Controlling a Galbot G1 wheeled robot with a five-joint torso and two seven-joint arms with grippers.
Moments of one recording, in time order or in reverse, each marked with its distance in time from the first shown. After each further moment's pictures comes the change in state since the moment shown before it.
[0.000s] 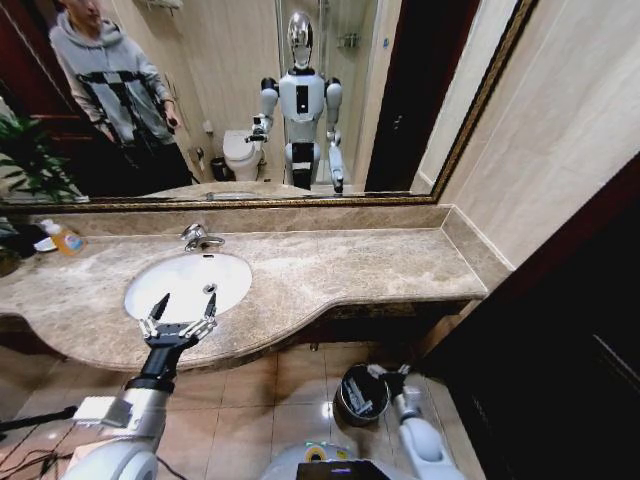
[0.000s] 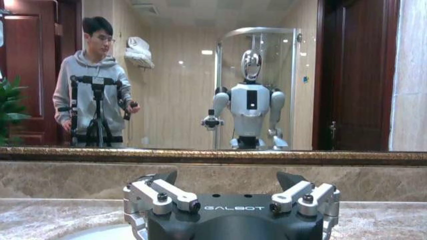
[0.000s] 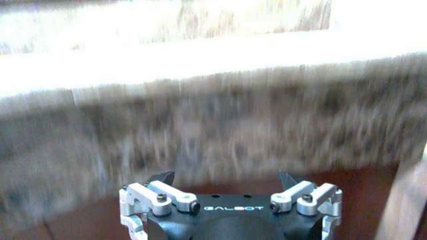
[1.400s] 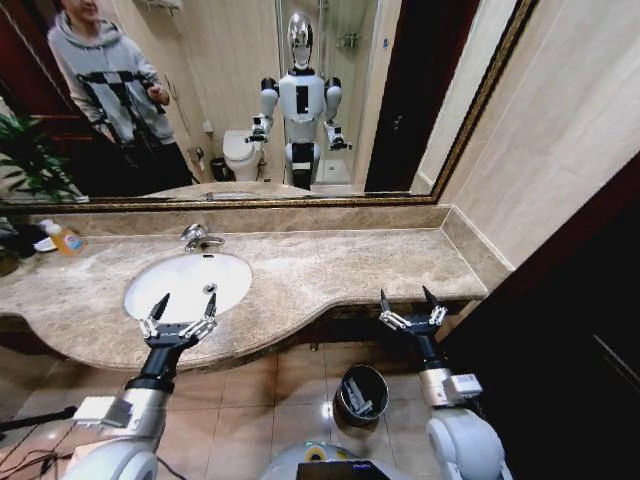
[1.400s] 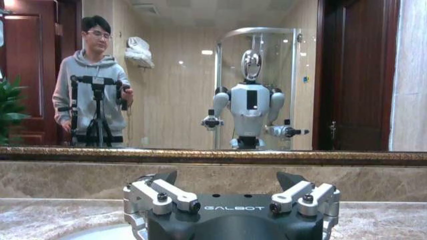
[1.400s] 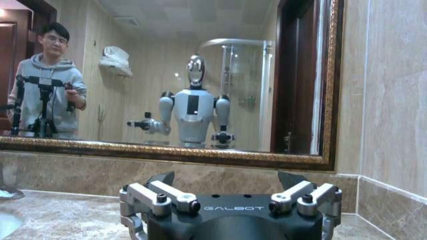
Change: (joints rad) left arm 0.000 0.000 0.000 0.000 0.000 0.000 0.000; right arm -0.138 0.059 -0.022 0.582 -0.204 -0.036 -0.011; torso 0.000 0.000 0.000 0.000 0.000
